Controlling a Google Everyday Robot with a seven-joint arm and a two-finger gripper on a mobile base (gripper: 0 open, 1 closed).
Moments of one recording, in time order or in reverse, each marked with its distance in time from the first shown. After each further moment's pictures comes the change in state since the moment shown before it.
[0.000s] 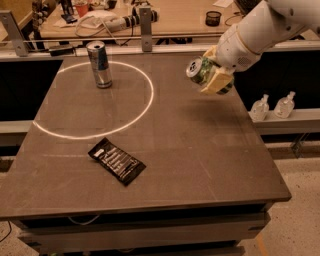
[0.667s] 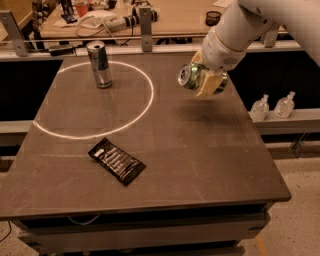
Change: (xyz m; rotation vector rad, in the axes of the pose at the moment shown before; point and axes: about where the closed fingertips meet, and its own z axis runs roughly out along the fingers) arm -0.010 0.005 0.016 -0.069 0.158 -0.136
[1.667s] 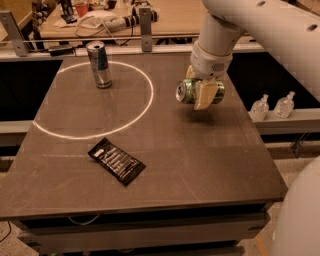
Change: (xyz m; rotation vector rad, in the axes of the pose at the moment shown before) arm 0.005 0.024 0.031 -0.224 0.146 -0.043
